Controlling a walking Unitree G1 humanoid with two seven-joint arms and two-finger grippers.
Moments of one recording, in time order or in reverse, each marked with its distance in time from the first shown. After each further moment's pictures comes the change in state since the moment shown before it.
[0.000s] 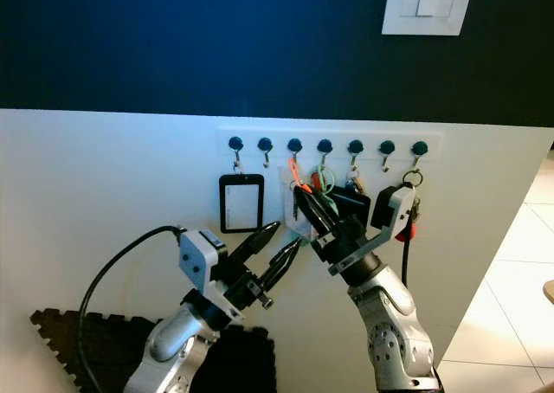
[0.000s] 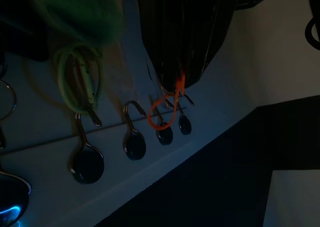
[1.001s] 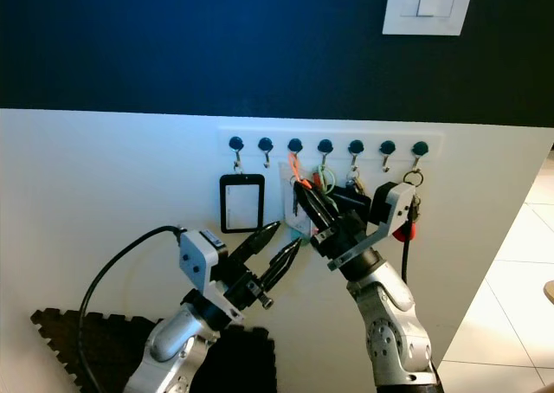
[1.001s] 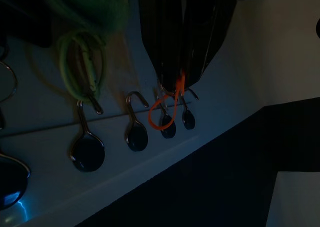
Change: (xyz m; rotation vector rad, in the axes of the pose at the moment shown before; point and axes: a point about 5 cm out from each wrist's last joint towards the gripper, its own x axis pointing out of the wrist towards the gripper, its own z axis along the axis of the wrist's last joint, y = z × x) left arm 0.000 0.000 0.000 0.000 0.000 0.000; right arm 0.005 -0.001 0.004 -0.037 -0.014 -0.011
